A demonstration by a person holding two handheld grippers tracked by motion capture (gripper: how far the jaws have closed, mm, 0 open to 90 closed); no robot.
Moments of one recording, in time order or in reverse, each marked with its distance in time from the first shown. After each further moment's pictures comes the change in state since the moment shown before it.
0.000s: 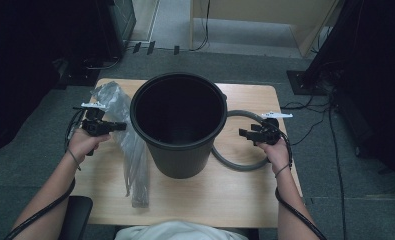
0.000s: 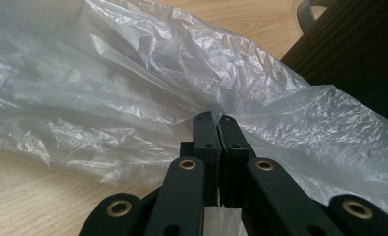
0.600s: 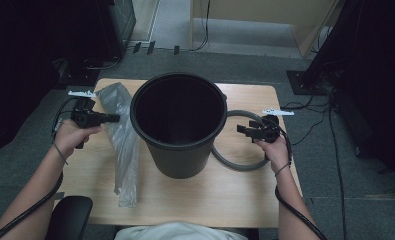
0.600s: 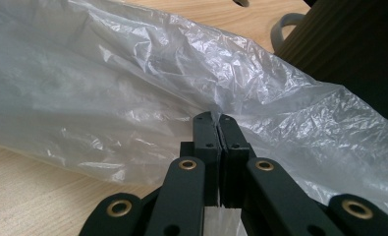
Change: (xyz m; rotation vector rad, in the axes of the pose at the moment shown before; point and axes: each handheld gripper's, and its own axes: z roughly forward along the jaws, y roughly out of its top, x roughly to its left) left arm -0.016 0.032 -0.039 -0.003 -0.030 0.025; right arm 0.009 0.011 -0.005 -0.045 0.049 0.023
